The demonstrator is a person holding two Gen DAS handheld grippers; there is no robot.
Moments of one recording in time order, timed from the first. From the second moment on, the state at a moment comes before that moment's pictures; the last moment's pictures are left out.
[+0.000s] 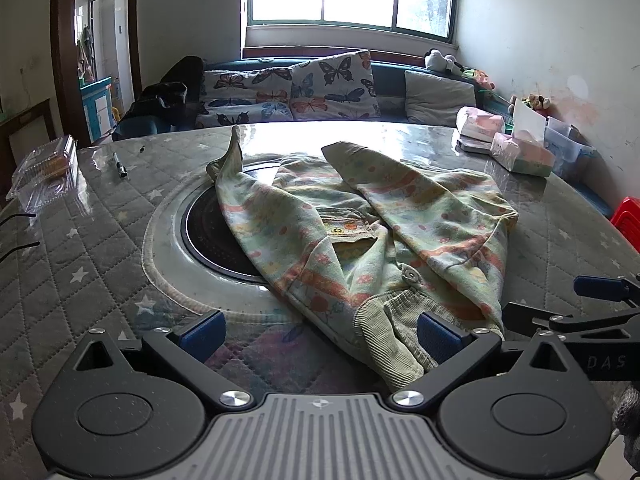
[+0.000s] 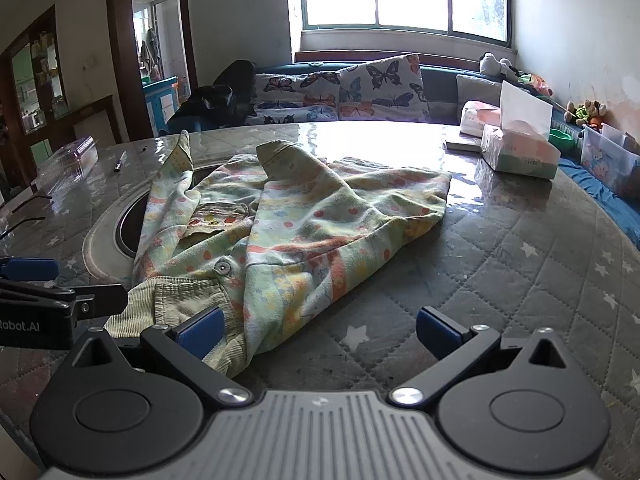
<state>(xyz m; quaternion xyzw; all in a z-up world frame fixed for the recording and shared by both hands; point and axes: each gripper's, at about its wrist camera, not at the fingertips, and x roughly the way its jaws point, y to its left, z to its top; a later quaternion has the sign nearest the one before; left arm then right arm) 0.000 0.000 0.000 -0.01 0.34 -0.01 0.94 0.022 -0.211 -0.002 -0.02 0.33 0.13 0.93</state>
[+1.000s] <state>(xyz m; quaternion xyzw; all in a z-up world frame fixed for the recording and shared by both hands) 0.038 0.021 0.004 -0.01 0.34 0.02 0.94 0.061 -0.197 0.011 -0.05 0.32 0.15 0.93</state>
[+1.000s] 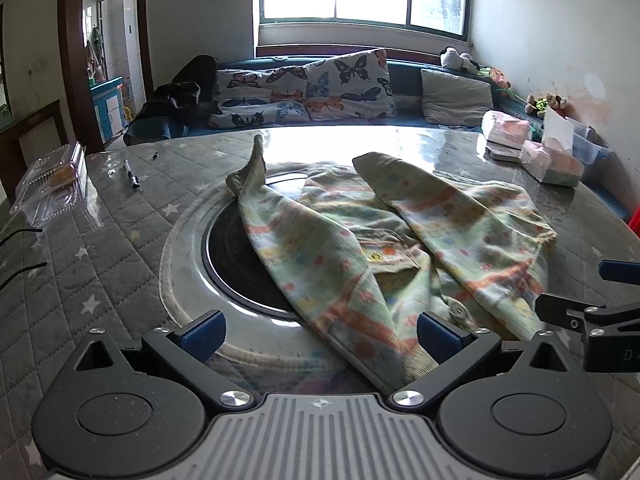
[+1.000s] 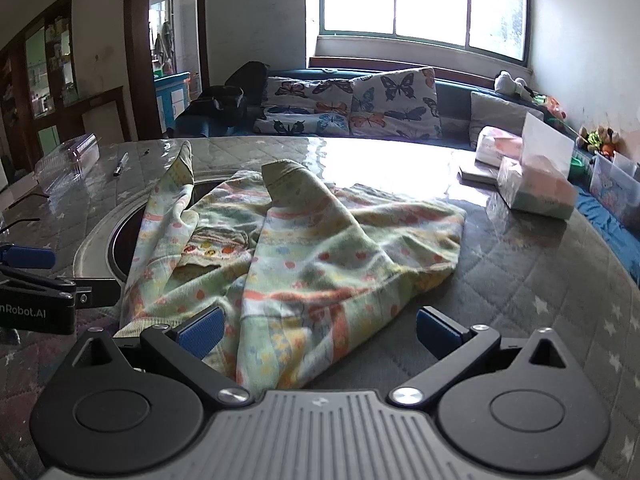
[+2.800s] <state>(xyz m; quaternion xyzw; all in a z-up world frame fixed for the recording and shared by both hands) 0.121 0.067 -0.008 -0.03 0.36 0.04 0.93 0.225 -0.195 0.029 -0.03 0.31 0.16 0.94</state>
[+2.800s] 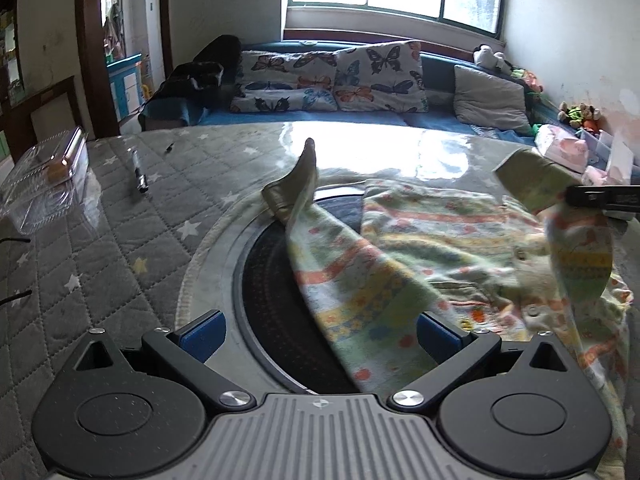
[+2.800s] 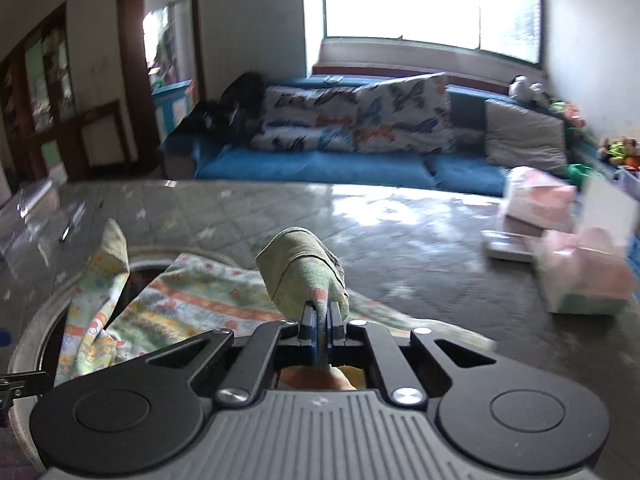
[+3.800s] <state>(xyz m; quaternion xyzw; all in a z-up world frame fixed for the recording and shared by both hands) 0.098 -0.090 -0.013 0.05 0.37 -0.15 0.92 0.035 -0.397 0.017 0.08 0.29 -0.08 0.95</state>
